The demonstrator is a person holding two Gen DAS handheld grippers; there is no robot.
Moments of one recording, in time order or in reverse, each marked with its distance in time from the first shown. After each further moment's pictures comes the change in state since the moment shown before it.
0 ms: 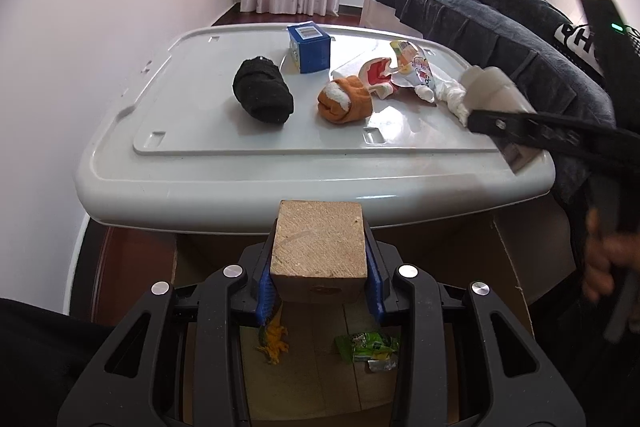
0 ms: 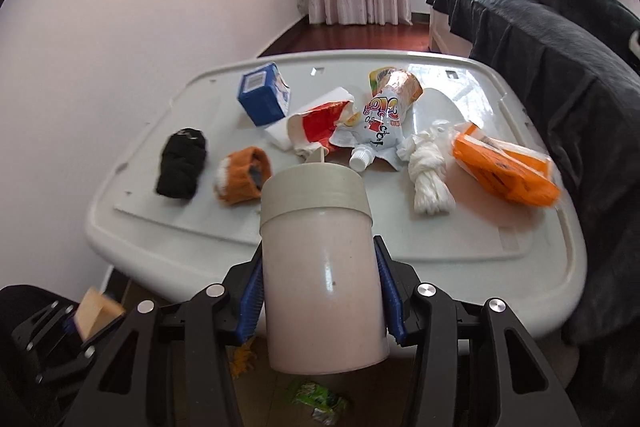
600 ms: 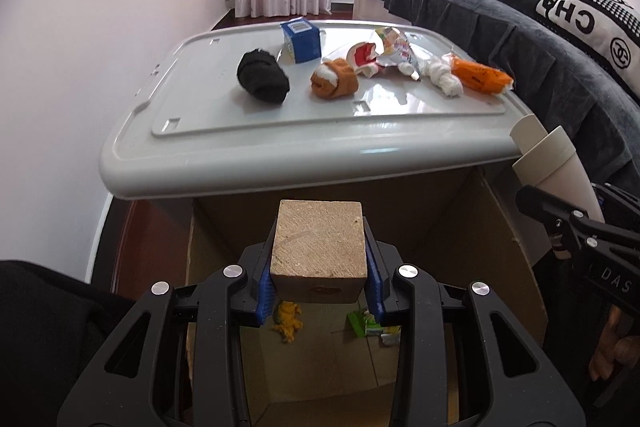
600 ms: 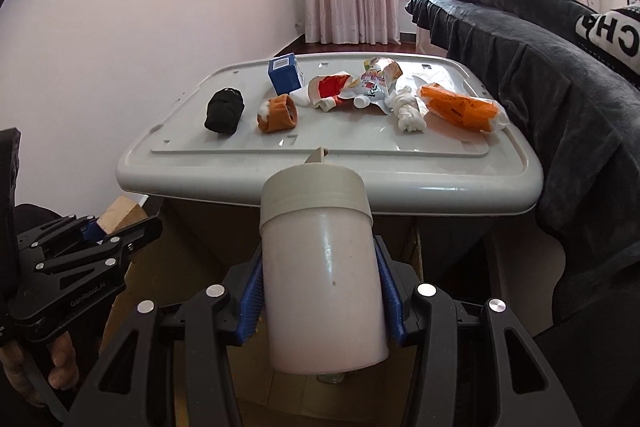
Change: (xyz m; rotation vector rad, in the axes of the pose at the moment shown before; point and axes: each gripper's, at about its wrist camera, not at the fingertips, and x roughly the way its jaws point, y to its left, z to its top) left arm -0.031 -0.007 -0.035 0.069 0.018 0.031; right arm -0.056 0.023 -0.106 -0.012 -0.064 -0.038
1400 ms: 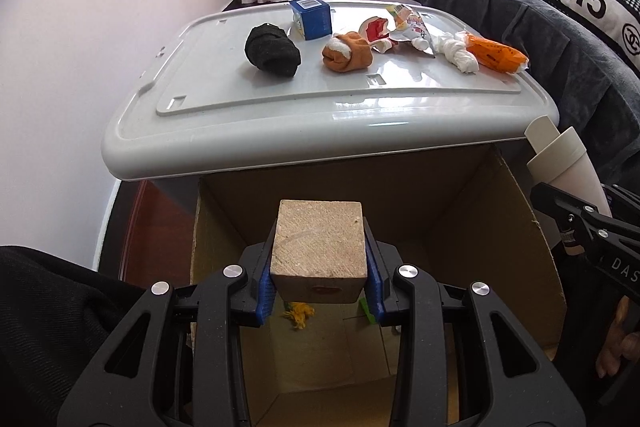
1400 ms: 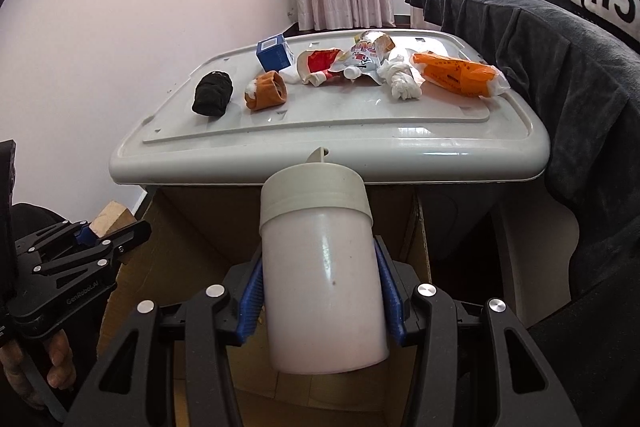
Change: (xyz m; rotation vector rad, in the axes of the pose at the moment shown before) left arm 0.011 0.004 -0.010 0.008 0.048 0.033; right arm 0.013 -0.010 -0.012 0.045 0.044 0.010
